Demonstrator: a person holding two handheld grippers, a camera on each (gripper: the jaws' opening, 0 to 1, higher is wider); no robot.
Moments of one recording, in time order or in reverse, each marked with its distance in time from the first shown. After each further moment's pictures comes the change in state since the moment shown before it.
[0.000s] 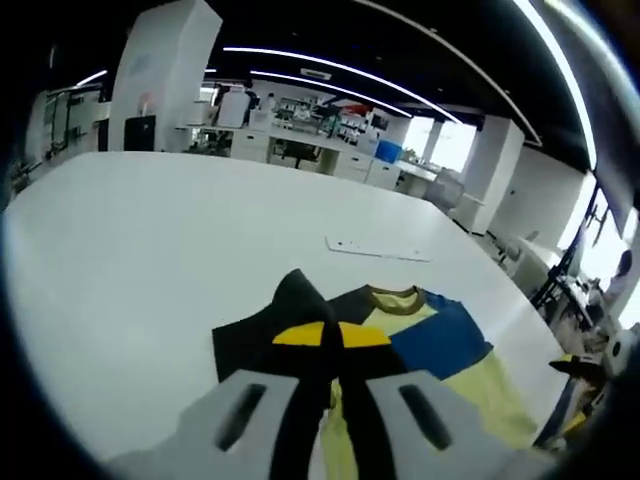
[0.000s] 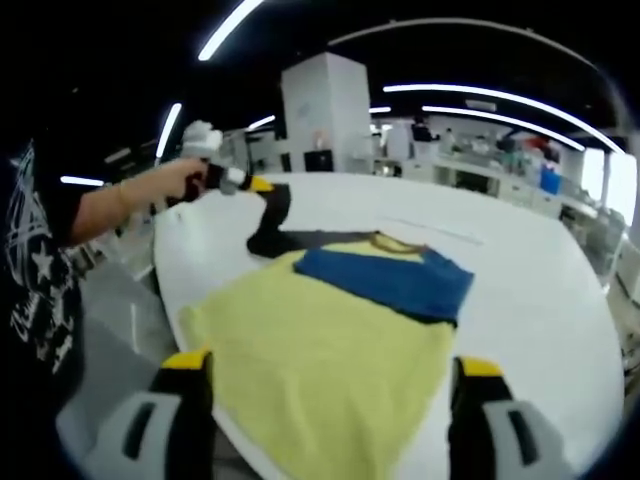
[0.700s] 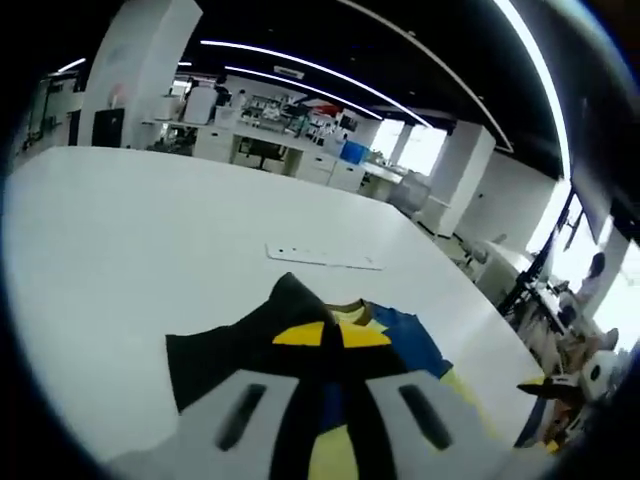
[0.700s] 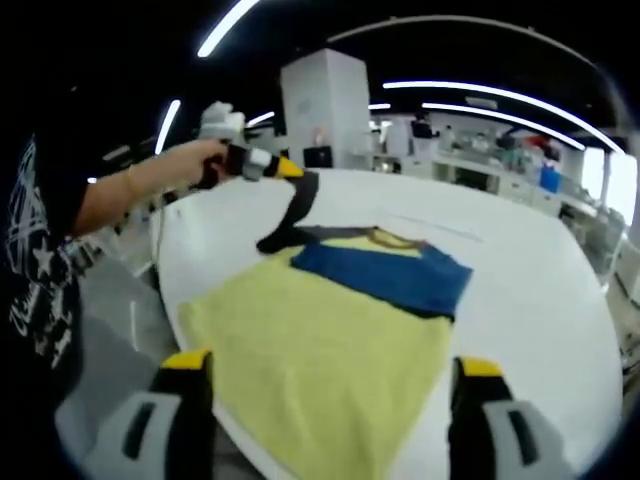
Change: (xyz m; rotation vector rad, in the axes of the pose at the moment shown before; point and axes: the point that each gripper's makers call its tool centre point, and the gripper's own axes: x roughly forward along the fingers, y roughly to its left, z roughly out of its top) left arm 0.034 -0.069 0.012 -0.018 -0.001 -0.153; right arm -0.003 -0.003 -0.005 0.002 0.017 -0.007
